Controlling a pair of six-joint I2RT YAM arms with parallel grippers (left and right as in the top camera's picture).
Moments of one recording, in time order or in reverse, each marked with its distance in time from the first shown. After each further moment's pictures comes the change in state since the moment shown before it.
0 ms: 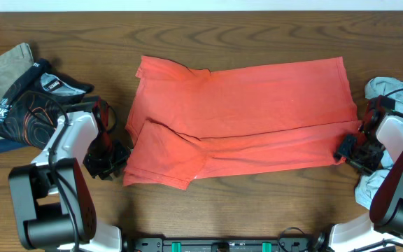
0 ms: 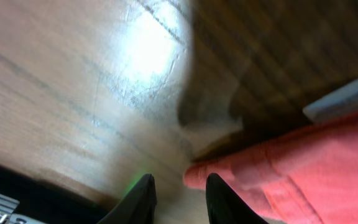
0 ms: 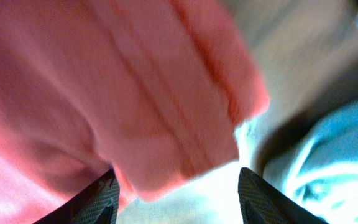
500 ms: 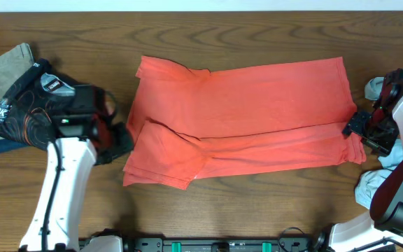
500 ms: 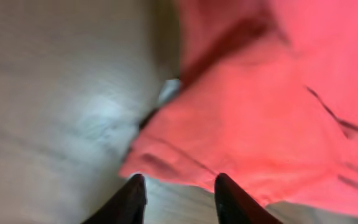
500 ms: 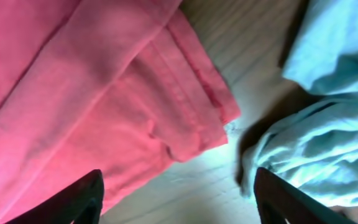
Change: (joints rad) left arm -0.133 -0.356 0.043 0.078 0.113 0.134; right arm 0.000 0.014 0.292 -0.200 -0.053 -0.002
